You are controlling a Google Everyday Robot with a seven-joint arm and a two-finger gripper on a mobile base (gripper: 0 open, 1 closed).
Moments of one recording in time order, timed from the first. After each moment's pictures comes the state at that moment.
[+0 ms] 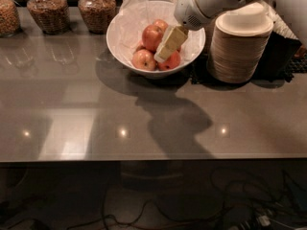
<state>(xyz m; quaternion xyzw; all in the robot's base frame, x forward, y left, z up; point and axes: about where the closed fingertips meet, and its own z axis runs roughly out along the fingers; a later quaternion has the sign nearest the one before) 0.681 -0.043 0.968 -0.61 0.67 0.05 0.42</state>
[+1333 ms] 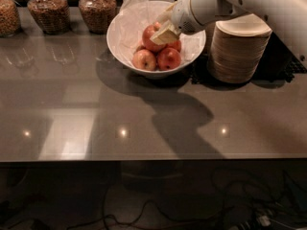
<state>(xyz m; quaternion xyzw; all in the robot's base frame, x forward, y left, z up) 0.707 -0.036 0.956 -0.59 0.66 0.05 0.46</state>
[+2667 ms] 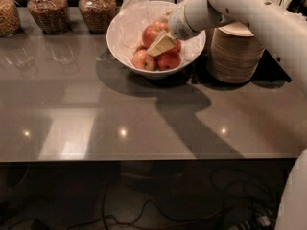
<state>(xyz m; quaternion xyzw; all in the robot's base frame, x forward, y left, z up) 0.739 -0.032 0.922 -0.59 0.67 0.06 0.45</state>
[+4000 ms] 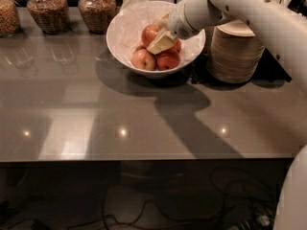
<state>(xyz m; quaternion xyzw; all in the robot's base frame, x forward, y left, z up) 0.736 -0.031 0.926 -0.60 0.66 0.06 0.45</state>
